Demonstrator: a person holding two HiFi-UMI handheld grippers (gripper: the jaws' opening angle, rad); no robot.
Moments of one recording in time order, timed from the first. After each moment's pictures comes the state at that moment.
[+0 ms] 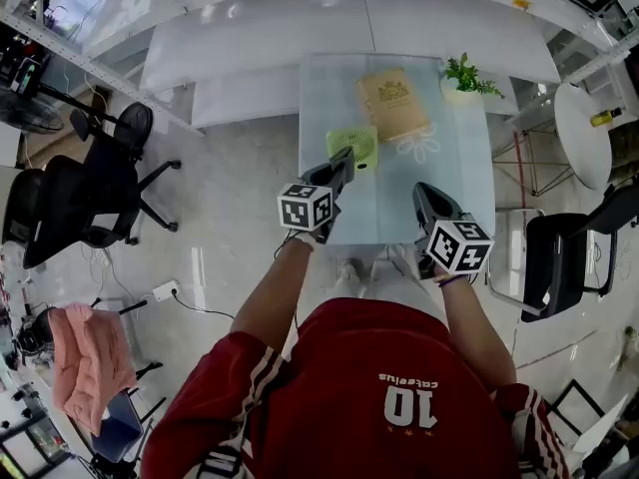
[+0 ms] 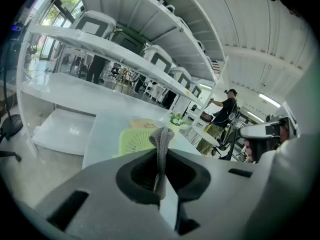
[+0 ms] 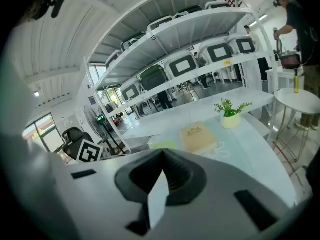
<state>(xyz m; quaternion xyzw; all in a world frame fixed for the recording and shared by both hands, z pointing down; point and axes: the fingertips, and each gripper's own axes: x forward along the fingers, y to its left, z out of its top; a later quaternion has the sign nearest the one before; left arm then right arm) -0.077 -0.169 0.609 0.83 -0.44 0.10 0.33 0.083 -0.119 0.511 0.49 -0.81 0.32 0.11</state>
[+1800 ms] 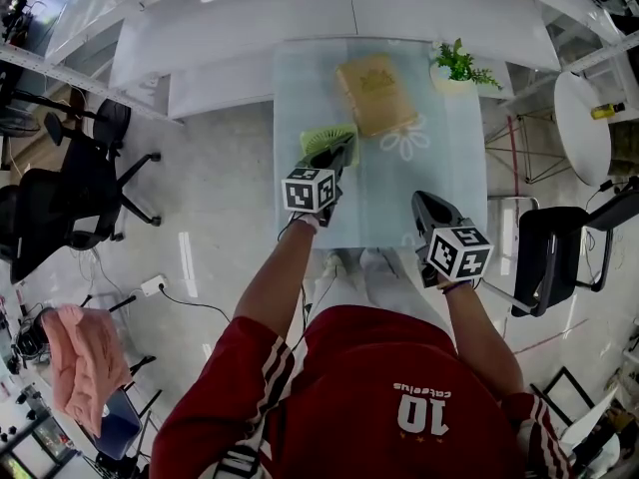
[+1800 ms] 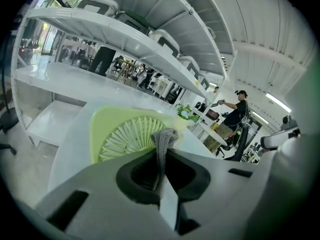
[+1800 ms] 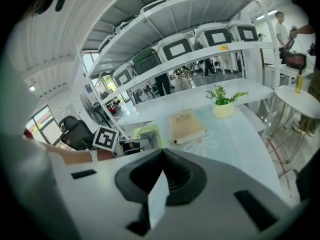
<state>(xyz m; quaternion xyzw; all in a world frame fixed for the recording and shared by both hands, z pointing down) -0.026 -0.231 0.681 0.82 -0.44 0.12 0.35 0.129 -0.131 0.569 0.47 -0.79 0.34 0.19</state>
